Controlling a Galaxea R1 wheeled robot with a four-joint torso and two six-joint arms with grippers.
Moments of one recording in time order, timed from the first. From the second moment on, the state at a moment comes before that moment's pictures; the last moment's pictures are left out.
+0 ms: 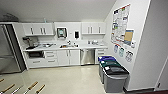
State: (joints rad) left arm 1.47 2.83 -2.43 -0.01 -0.06 0.09; right arm -1.52 2.87 -2.43 0.09 0.08 -0.02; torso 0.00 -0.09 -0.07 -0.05
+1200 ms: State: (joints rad) left arm 1.47 2.83 -2.43 -0.01 -0.06 0.08; right arm -1.52 2.87 -2.45 0.09 0.08 -0.02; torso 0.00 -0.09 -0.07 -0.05
